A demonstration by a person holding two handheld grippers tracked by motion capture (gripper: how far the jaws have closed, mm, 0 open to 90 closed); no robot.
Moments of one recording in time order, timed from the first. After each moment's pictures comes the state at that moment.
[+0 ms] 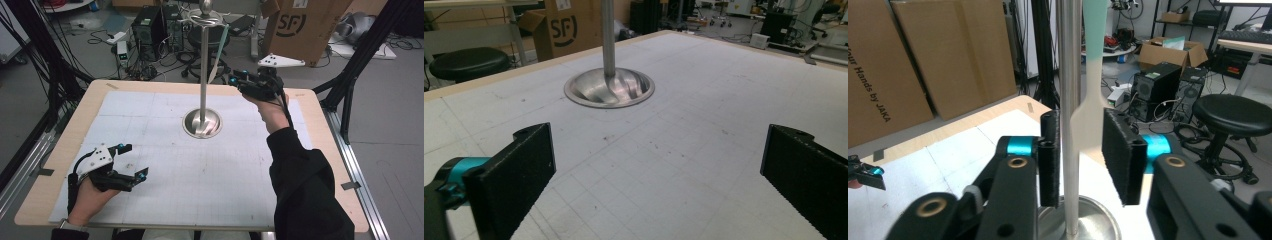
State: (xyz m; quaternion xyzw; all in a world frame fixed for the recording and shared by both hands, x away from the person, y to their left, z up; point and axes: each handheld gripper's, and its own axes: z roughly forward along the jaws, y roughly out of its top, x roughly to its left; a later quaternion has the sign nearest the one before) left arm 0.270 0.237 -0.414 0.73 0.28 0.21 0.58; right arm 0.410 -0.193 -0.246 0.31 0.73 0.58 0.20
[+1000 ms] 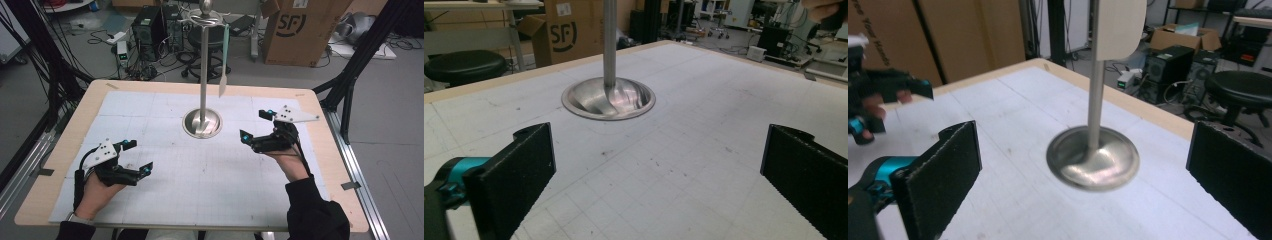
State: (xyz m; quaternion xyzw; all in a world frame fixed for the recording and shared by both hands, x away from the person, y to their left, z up) left arm 0.284 0.228 -0.416 0.72 0.29 0.20 0.60; right arm 0.332 -0.241 -0.330 0.29 0.75 0.57 0.20
